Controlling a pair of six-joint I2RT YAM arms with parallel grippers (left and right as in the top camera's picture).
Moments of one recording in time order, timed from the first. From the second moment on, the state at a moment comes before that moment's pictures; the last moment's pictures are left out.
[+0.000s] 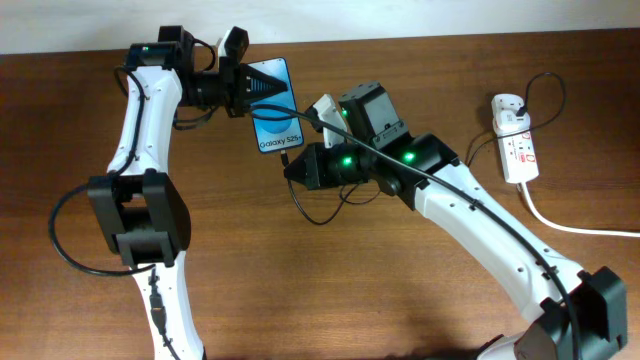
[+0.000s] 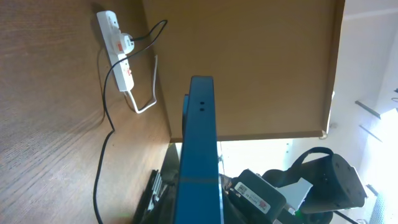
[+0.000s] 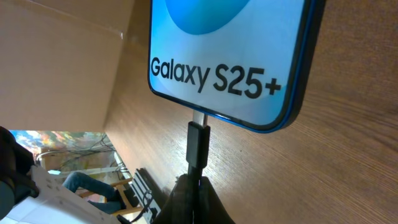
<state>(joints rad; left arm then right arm) -0.01 2.35 2.23 -1.37 1.52 0.10 0.55 1.64 1.41 -0.56 -0.64 0.54</state>
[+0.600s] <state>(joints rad) 0.00 2.35 2.23 -1.37 1.54 0.10 0.53 1.64 1.41 -0.54 -0.68 0.58</state>
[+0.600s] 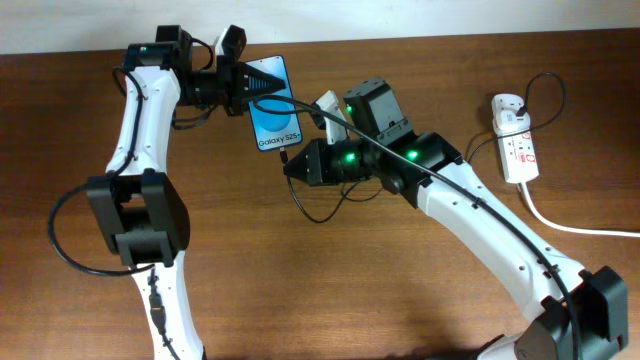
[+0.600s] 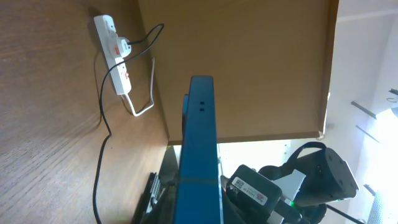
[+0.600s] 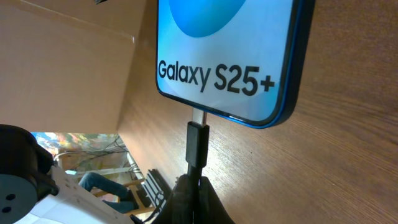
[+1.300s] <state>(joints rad) 0.01 2.35 2.23 -1.27 1.54 -0.04 0.54 1.64 1.41 -0.57 -0.66 0.57</state>
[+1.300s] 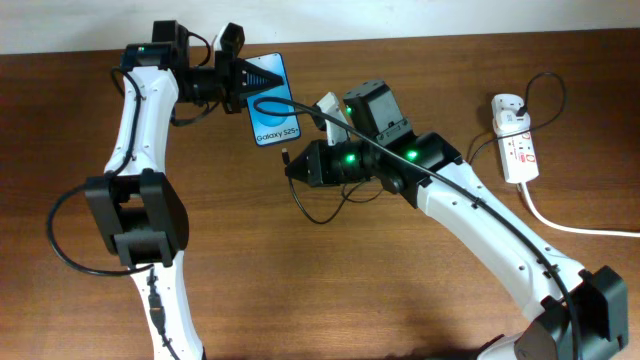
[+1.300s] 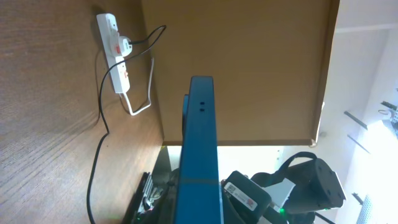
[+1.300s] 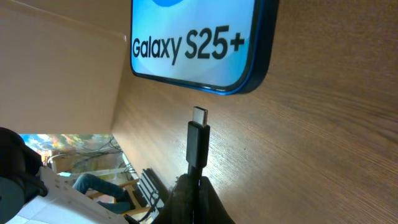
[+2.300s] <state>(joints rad) -0.01 2.35 2.23 -1.27 1.54 -0.05 0.53 1.64 1.41 -0.52 -0.67 0.54</state>
